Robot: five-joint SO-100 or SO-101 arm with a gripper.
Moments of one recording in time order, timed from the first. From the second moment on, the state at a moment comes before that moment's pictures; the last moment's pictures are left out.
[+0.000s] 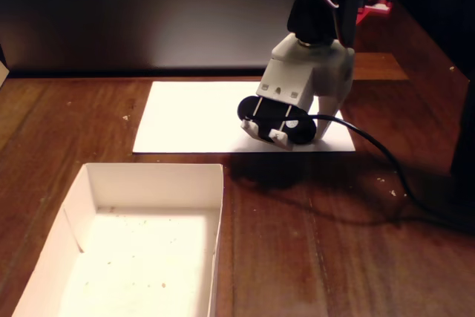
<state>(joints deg) 25.5 90.6 125.4 50.7 6.9</state>
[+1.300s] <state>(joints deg) 4.2 104.0 90.8 72.0 -9.2</state>
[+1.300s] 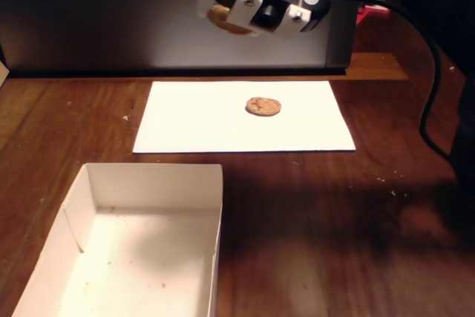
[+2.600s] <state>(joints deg) -19.6 68.6 64.6 70.3 3.9</state>
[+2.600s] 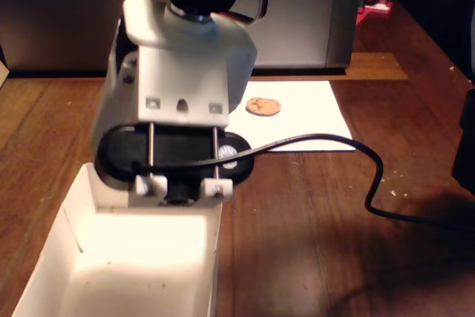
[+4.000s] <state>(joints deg) -11.9 66.9 63.0 76.0 3.8</state>
